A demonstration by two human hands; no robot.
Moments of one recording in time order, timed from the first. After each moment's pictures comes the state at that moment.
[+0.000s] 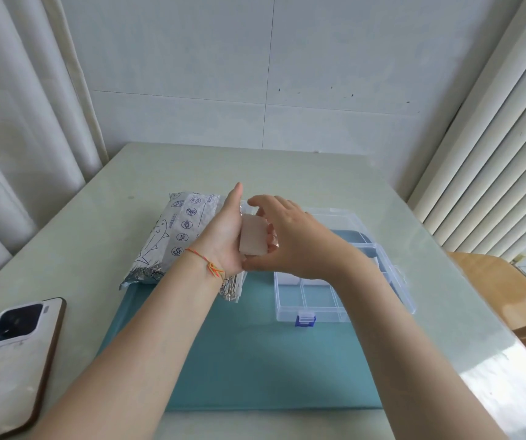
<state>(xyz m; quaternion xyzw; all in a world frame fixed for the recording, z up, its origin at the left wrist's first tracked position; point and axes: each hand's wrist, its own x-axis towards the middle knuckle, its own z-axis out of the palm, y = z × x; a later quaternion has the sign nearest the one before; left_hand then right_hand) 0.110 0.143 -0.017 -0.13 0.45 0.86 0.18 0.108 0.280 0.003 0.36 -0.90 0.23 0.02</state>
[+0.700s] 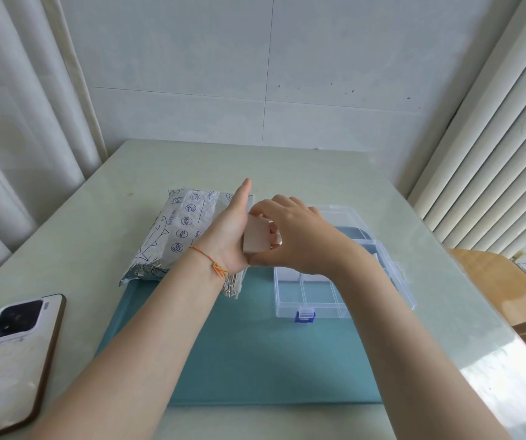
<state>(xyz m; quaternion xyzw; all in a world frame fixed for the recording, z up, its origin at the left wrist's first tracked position) 0.108 0.148 -0.020 -0.13 0.50 0.84 0.17 0.108 0.282 0.005 0.34 -0.92 0.17 0.02</state>
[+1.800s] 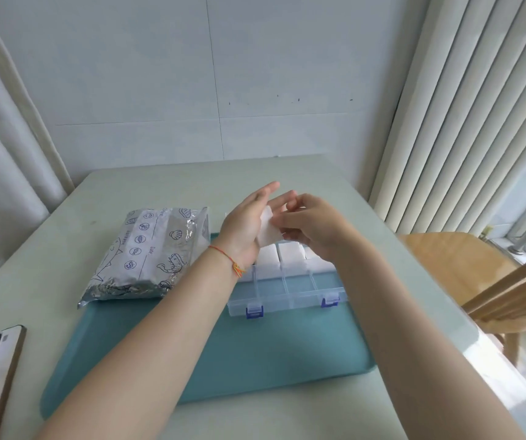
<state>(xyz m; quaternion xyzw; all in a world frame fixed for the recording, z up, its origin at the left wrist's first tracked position) 0.093 0.247 -0.010 0.00 0.52 0.85 0.04 0.085 0.375 0.003 0.06 -0.71 0.69 -0.12</state>
